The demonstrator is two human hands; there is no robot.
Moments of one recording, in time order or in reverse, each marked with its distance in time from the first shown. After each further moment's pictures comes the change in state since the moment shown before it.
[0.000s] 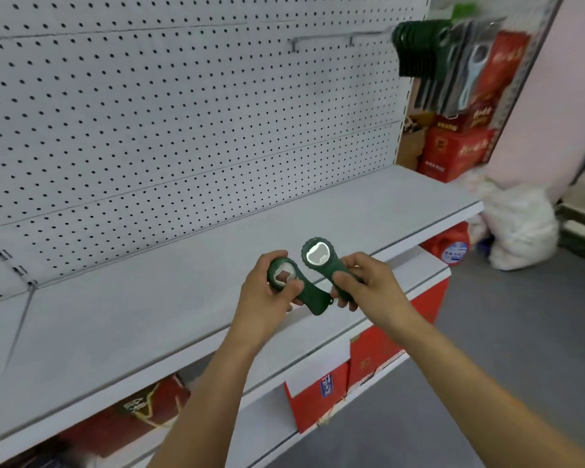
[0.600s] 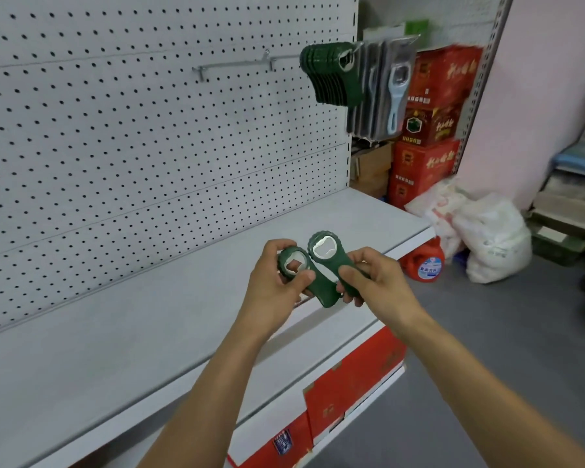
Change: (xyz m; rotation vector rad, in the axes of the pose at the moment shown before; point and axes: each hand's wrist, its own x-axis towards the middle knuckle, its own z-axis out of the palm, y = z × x) left_hand 0.110 0.063 0.172 0.010 -0.070 0.079; right_hand 0.089 0.042 -0.176 0.085 0.120 -0.060
